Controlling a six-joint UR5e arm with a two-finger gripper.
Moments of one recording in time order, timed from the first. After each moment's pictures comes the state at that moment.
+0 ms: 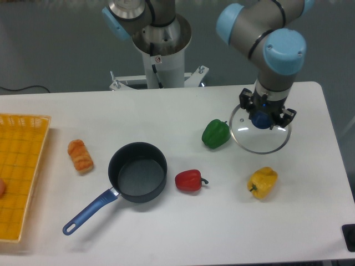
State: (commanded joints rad) arm 2.80 -1.88 -1.57 -1.26 1.66 1.36
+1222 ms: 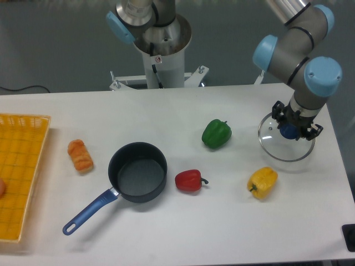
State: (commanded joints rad) arm 2.90 -2.05 -1.57 -1.14 1.66 1.52
